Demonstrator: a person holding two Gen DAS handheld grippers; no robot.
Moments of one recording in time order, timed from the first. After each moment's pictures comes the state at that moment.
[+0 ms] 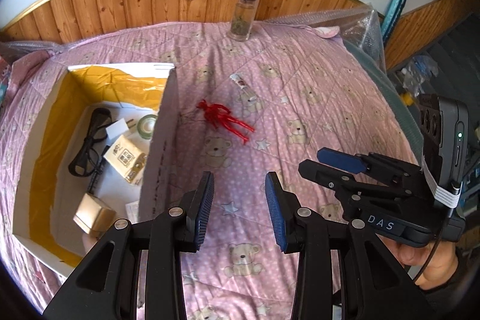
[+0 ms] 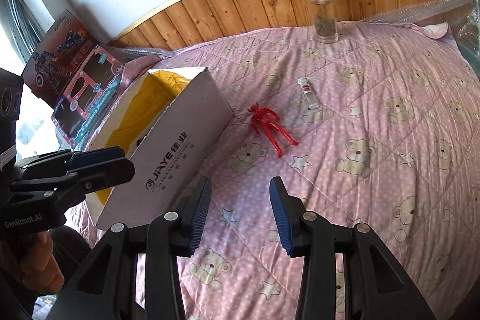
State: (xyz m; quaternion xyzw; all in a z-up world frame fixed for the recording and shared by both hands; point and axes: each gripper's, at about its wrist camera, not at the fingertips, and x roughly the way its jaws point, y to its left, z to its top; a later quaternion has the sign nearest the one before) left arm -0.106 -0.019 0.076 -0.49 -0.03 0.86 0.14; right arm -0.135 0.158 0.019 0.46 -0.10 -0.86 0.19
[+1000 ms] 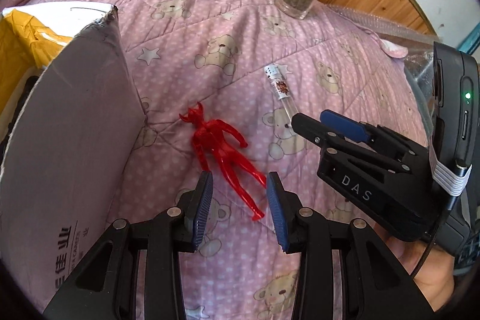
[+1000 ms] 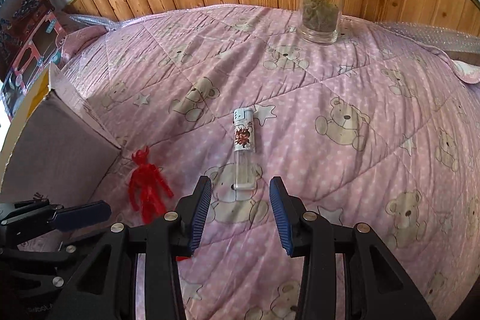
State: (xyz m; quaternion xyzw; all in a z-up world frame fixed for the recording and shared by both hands) left arm -0.259 0.003 -0.059 -0.56 -0.14 0.82 0.04; right arm -0.338 0.154 -0.080 0.50 0.03 -0.85 0.17
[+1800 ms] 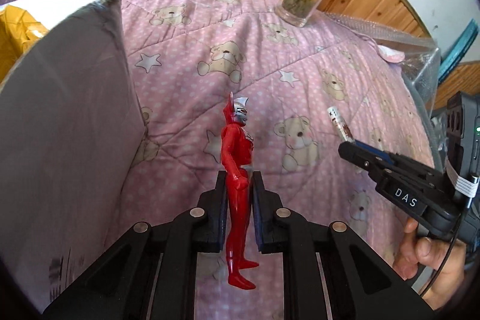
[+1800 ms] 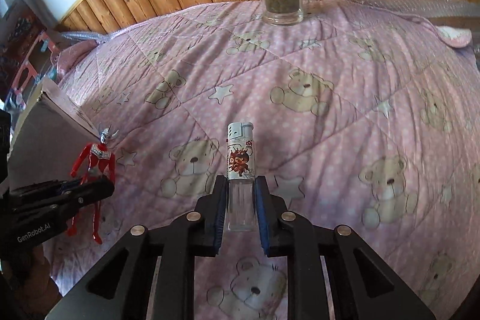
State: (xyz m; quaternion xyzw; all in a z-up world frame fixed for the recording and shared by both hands) left arm -0.248 -0.004 -0.066 -0.52 -0.14 0.84 0.06; right arm -0.306 0.221 -0.087 0.51 -0.06 -0.85 0.15
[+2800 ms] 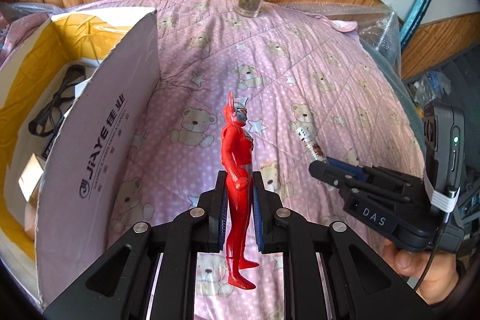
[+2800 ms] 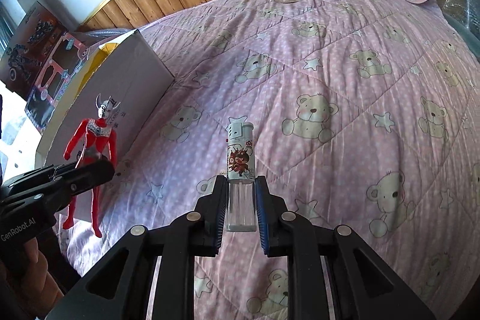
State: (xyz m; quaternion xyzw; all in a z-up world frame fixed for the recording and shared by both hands) left arm -0.100 0.009 0.004 -0.50 -0.08 0.86 0.10; right arm -0.130 0.184 -0.050 0.50 -0.08 -0.85 0.15
